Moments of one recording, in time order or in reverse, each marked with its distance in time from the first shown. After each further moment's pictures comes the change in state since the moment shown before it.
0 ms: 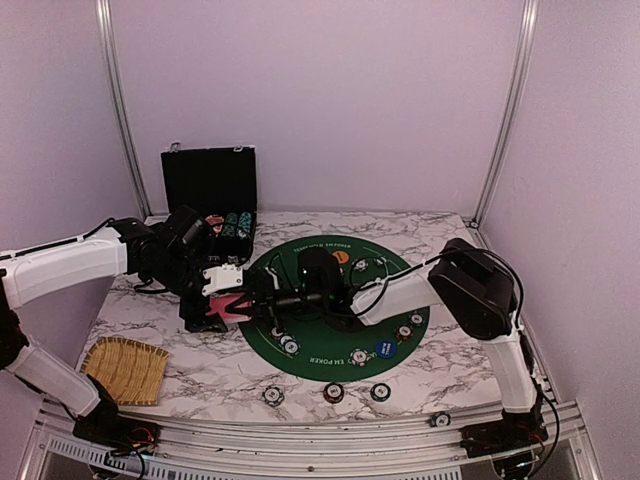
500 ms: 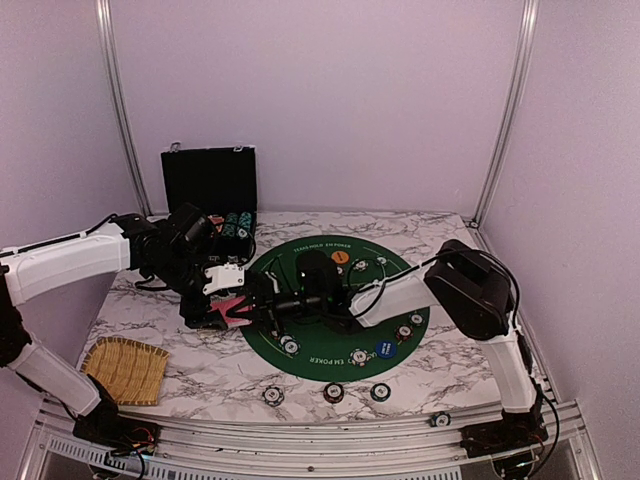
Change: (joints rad) left arm -0.002 0.024 0.038 -0.042 0.017 0.029; right arm 0.000 0.019 0.002 -0.016 0.000 0.000
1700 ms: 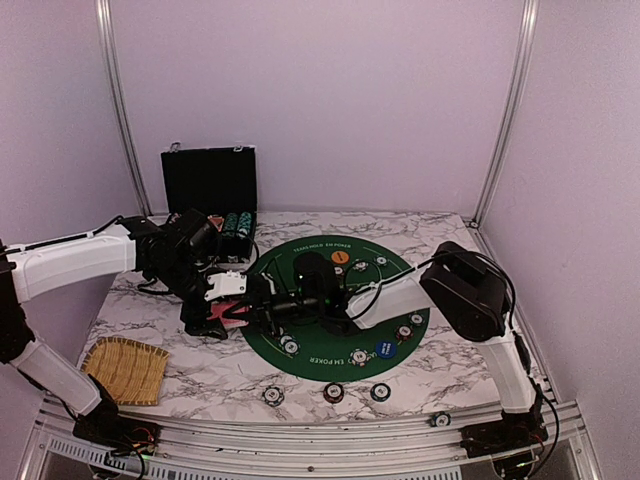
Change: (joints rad) left arm -0.007 0.029 -0.005 -0.026 0.036 0.022; right arm 0.010 0.021 0.020 0.034 -0.011 0.023
